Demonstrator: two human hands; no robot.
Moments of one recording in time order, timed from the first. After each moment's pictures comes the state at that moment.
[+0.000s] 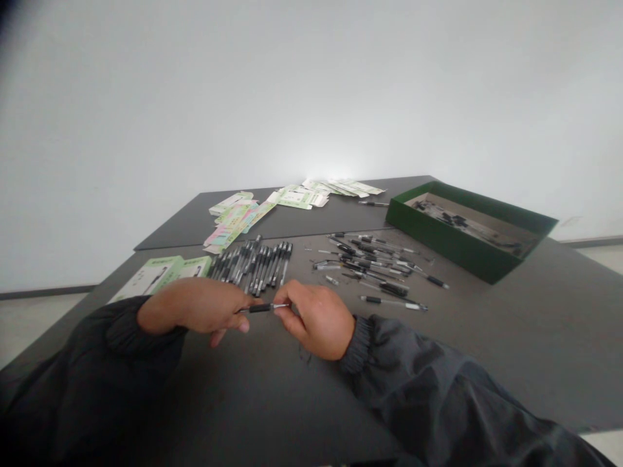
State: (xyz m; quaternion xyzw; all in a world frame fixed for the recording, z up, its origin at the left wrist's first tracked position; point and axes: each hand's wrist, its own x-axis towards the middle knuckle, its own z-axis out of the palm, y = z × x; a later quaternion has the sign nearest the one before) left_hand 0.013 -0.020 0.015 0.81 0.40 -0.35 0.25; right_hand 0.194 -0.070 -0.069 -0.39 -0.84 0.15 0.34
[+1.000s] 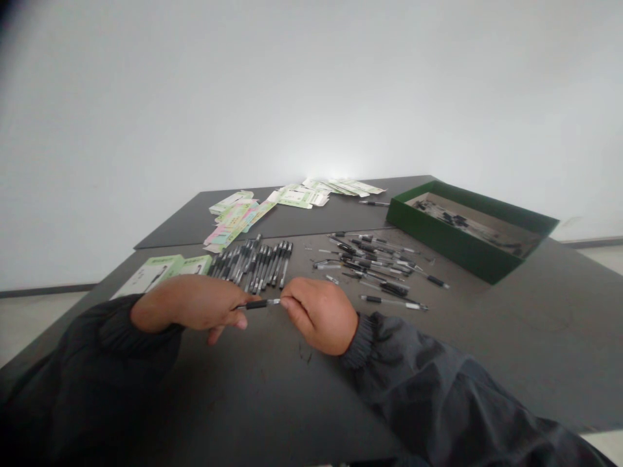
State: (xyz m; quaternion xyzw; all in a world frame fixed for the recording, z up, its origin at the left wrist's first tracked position) left_hand 0.008 -0.017 0.015 0.81 0.40 -0.35 0.25; right_hand 0.202 -0.067 -0.065 -0.37 -0.85 0.14 0.36
